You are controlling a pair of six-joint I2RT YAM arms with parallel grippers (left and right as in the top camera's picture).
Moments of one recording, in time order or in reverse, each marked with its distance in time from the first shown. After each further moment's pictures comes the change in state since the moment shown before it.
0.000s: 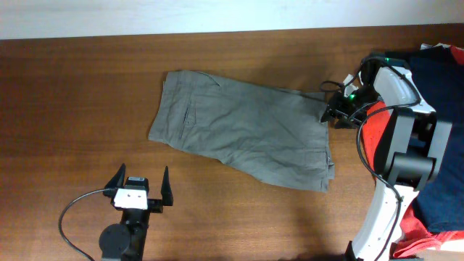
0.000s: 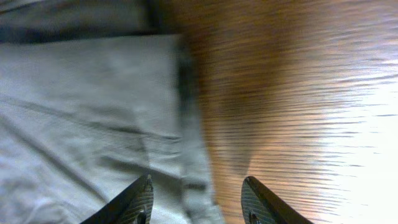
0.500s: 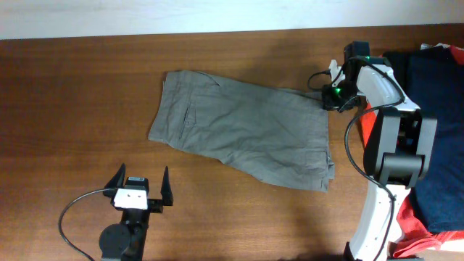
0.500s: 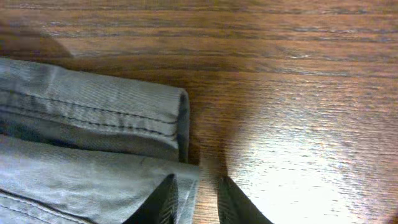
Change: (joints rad) left arm 0.000 -0.001 0.000 0.000 0.000 0.000; right arm 0.097 0.000 0.001 0.272 0.273 -0.160
